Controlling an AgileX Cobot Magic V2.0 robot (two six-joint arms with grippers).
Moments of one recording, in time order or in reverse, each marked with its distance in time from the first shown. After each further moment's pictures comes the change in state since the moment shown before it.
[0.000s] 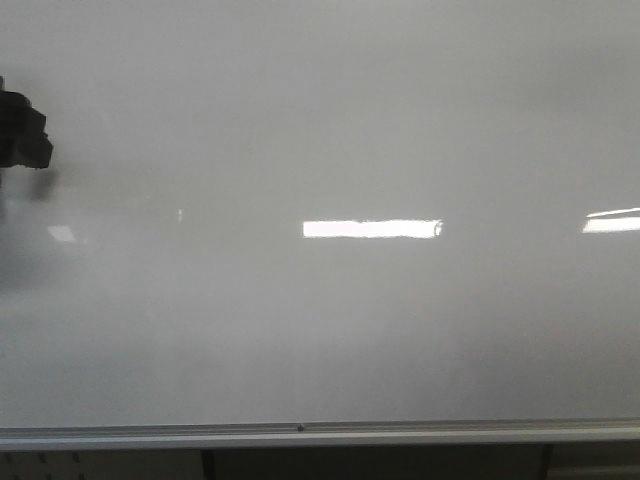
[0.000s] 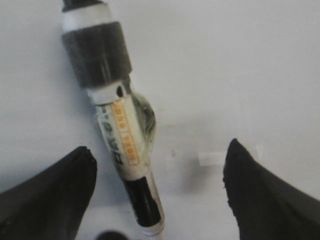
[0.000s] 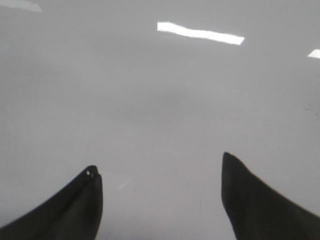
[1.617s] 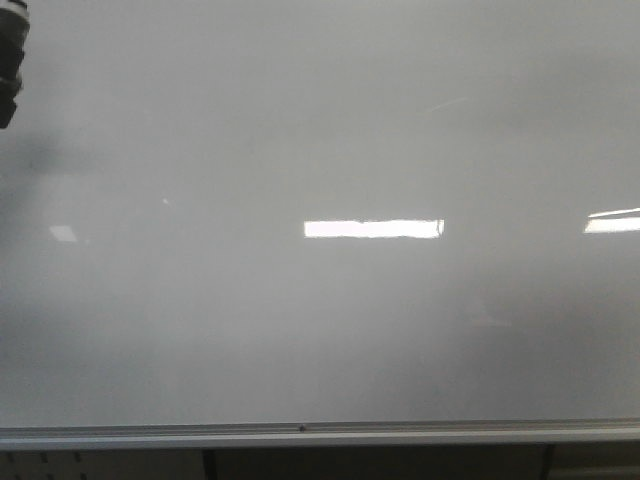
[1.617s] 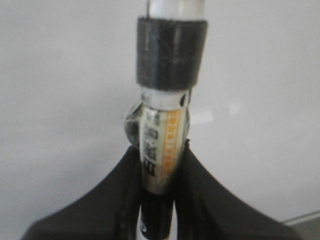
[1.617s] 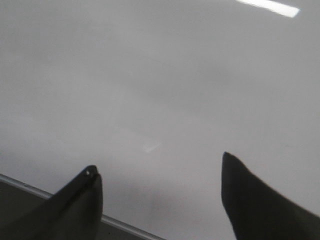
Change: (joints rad) left arm -0.108 -0.244 -0.120 0.058 0.507 0.002; right arm 0.101 0.125 -0.004 0.083 0.043 -0.136
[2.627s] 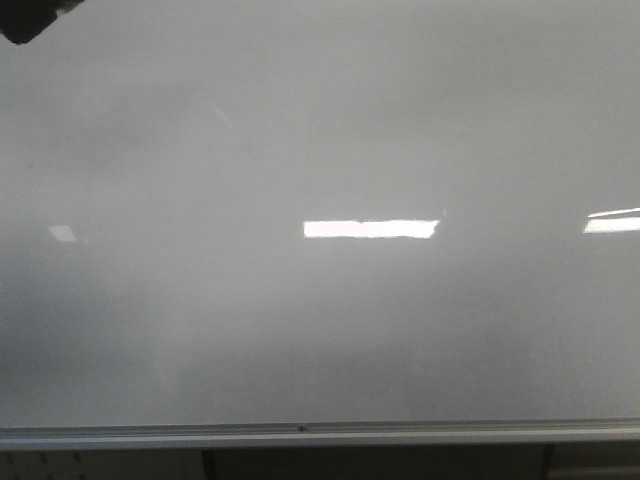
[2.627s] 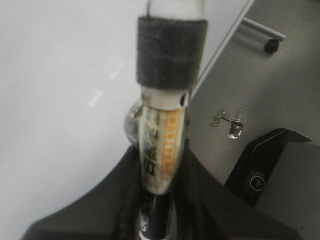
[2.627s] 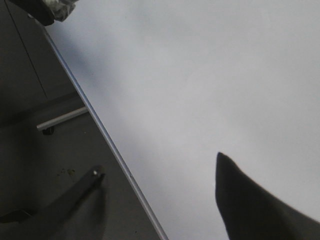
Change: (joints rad) left arm -0.051 -0.041 -0.304 -0.460 0.716 0.855; right arm 0.052 0.168 -0.181 0.542 0.301 -0.741
